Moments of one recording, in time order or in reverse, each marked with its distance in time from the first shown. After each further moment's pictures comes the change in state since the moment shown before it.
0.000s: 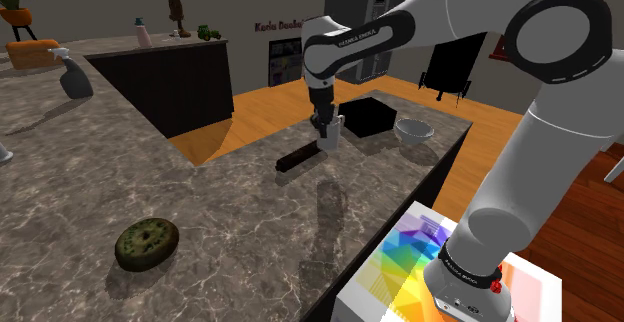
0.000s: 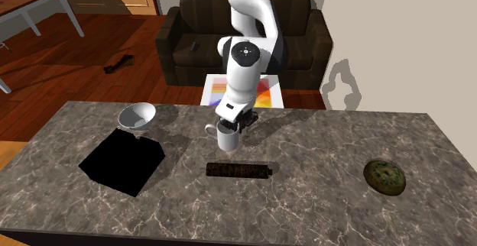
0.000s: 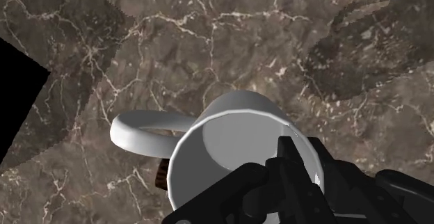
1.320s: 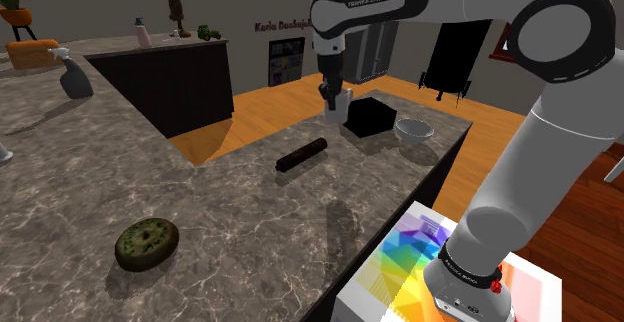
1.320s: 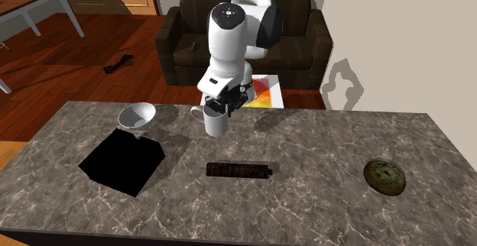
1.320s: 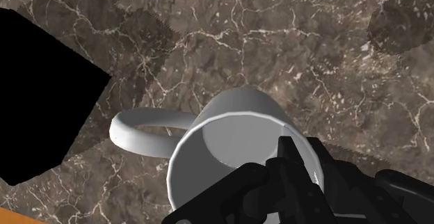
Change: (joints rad) arm -0.032 -0.021 -0.034 0.199 -0.008 -0.216 -0.077
